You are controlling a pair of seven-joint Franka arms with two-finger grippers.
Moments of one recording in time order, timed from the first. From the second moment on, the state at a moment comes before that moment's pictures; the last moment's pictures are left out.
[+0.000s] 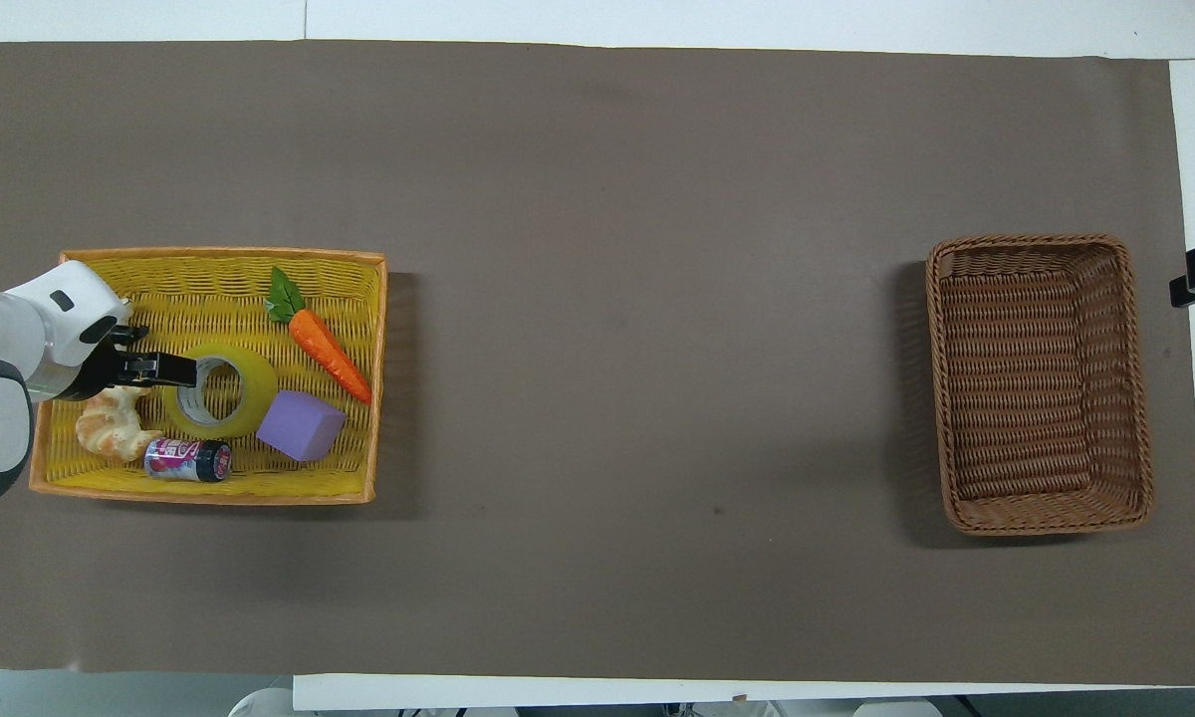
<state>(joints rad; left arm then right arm) 0.08 -0.06 -0.07 -2.34 0.01 2.22 0.10 -0.03 0.03 -0.13 -1.51 -0.03 1.41 -0.06</state>
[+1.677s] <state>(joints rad) 0.06 0.01 -0.08 -2.02 -0.10 1.92 0.08 -0.03 0.03 -0.13 -1.51 -0.03 1.41 -0.06</state>
